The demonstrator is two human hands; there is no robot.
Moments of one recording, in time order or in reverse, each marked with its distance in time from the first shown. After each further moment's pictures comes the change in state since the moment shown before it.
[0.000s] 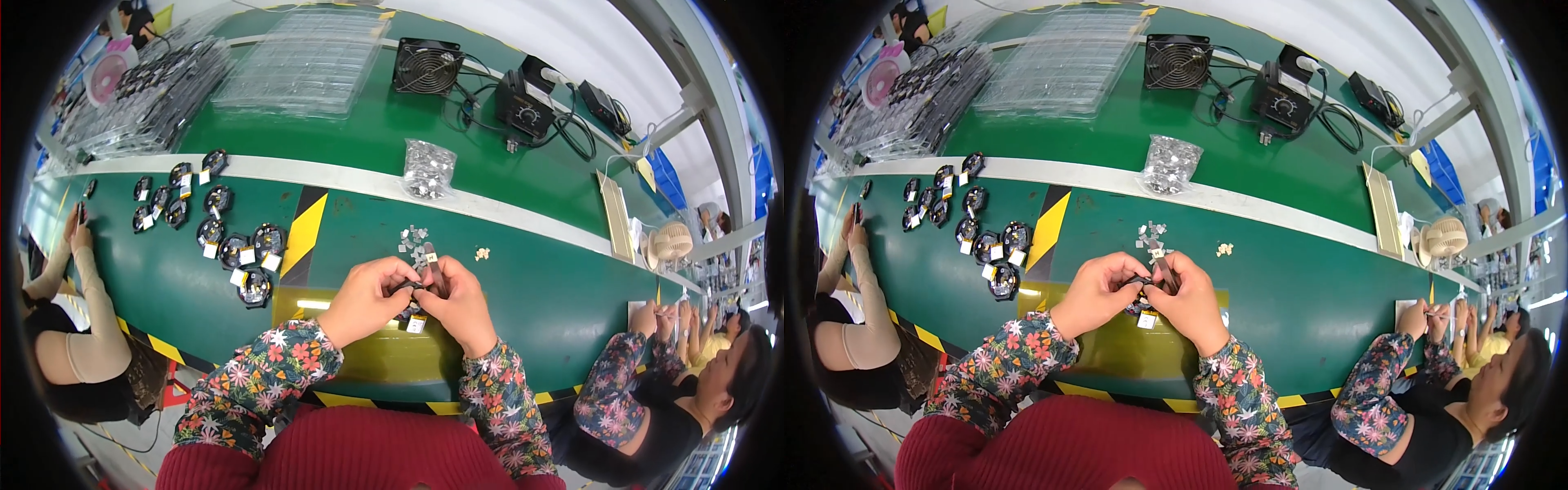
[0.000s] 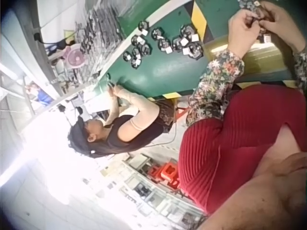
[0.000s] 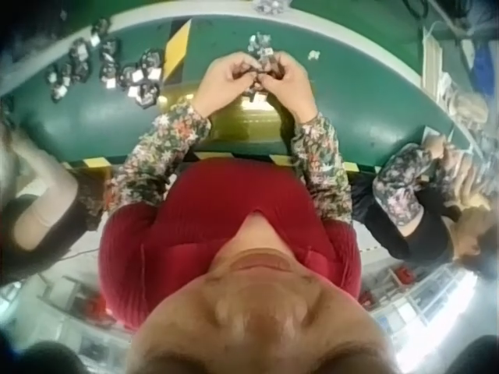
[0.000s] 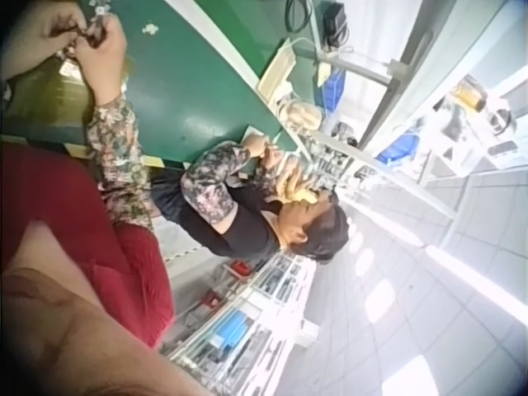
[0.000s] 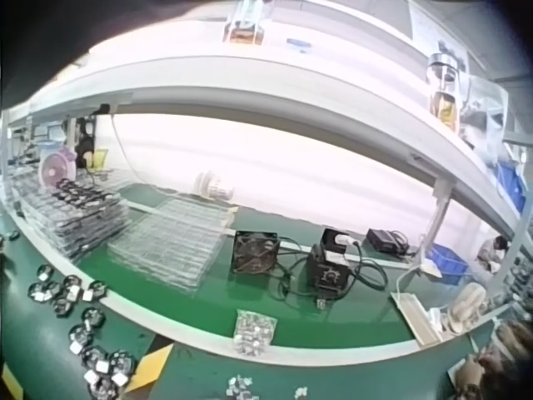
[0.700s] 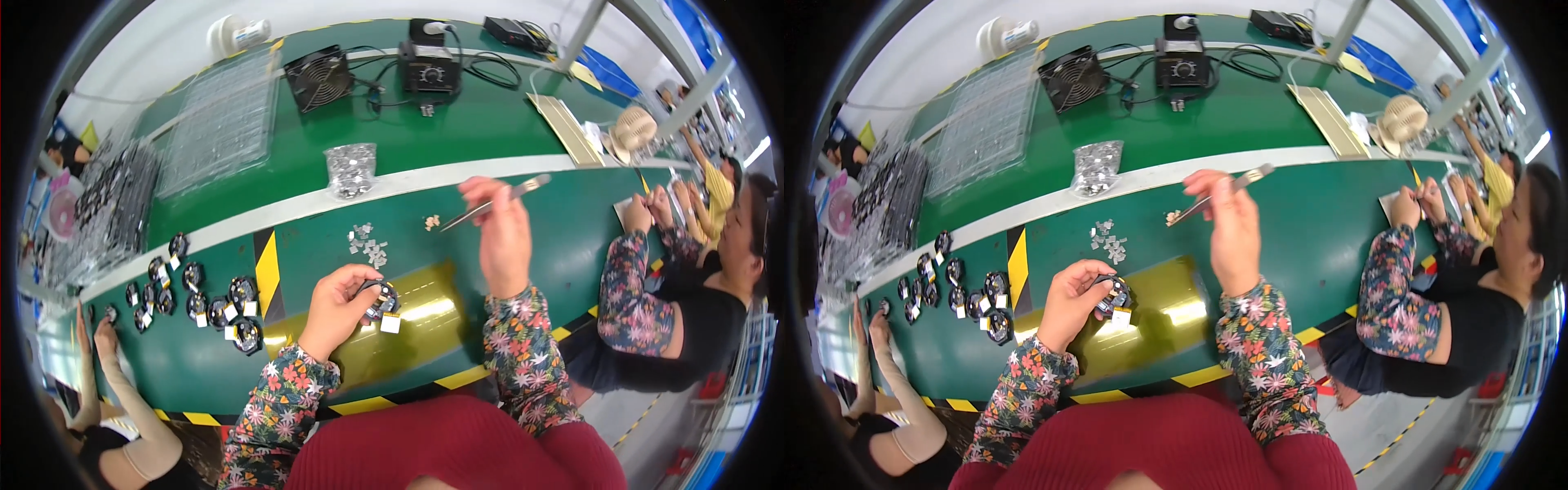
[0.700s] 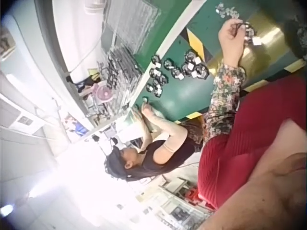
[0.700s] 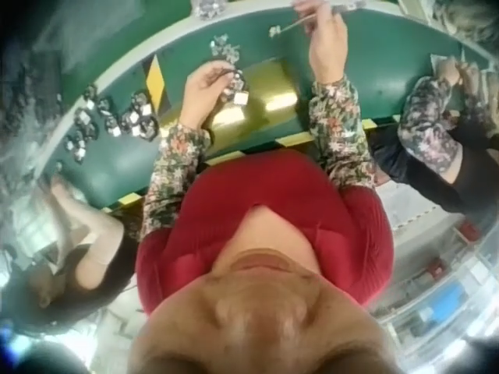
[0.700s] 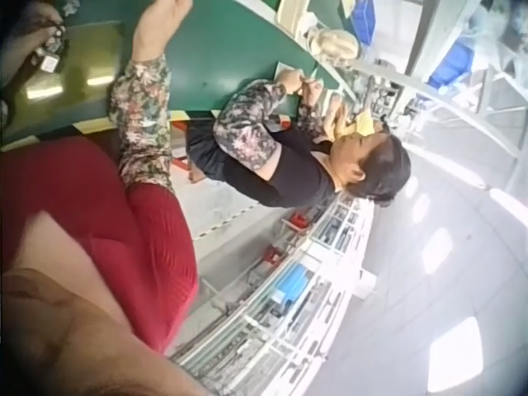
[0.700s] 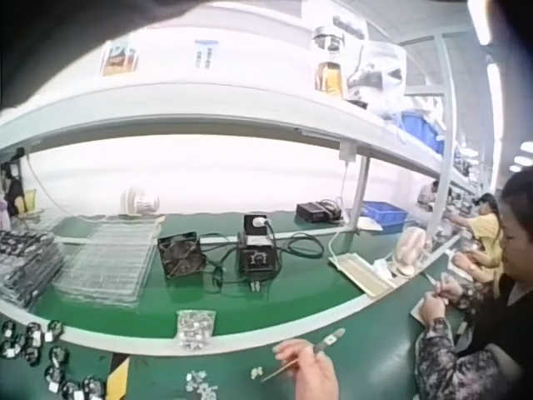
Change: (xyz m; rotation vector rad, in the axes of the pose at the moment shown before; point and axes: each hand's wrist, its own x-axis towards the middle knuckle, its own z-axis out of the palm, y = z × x) left_hand -0.002 0.013 0.002 -0.057 -0.069 -0.143; right_hand -0.005 -0.027 -0.068 0.267 0.535 -0.517
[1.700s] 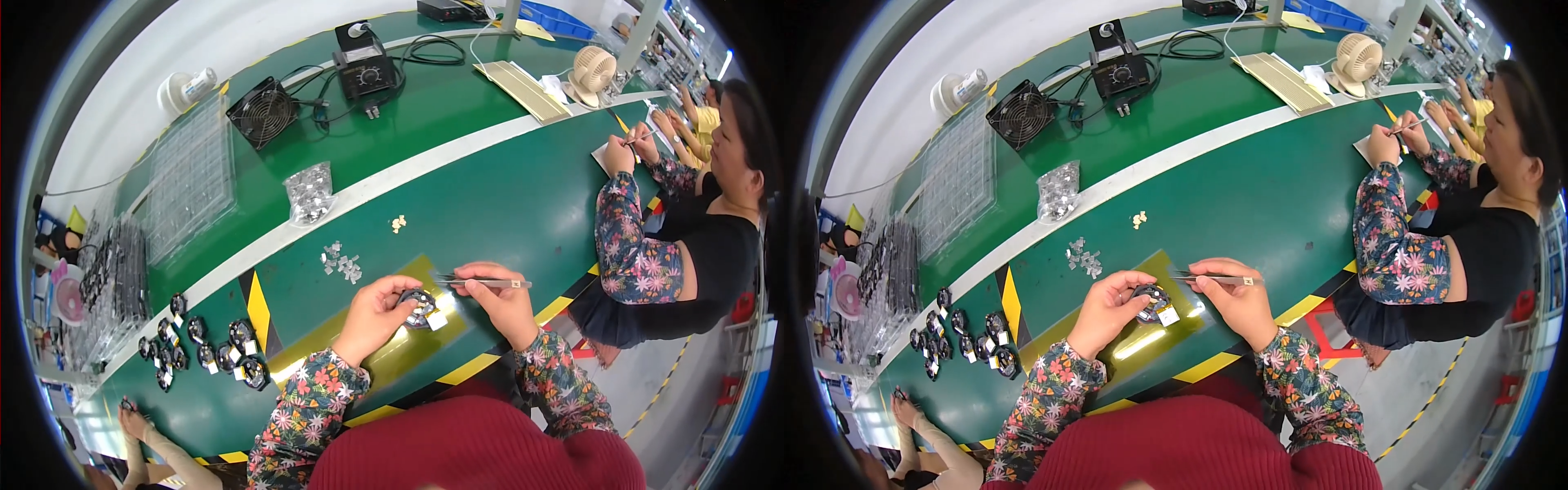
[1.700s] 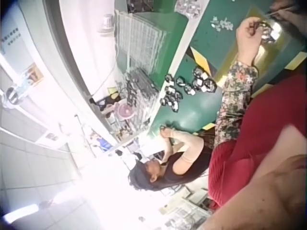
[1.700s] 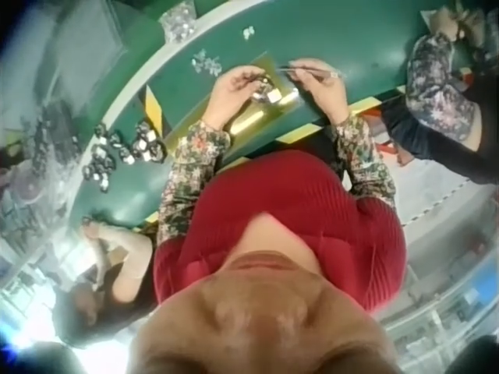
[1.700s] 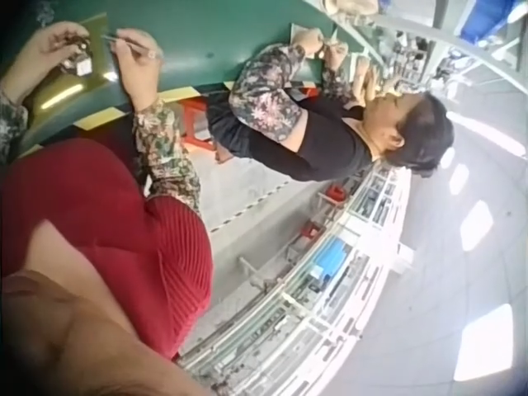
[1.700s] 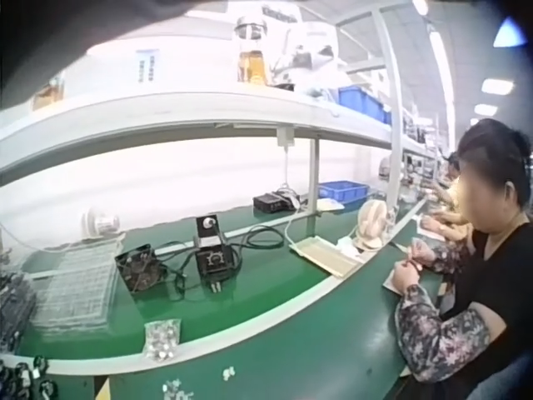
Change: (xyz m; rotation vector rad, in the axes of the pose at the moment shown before) left_hand 0.027 -0.013 0.051 -0.026 -0.357 -0.107; right_hand -0.103 -0.002 -0.054 0.019 0.059 0.378
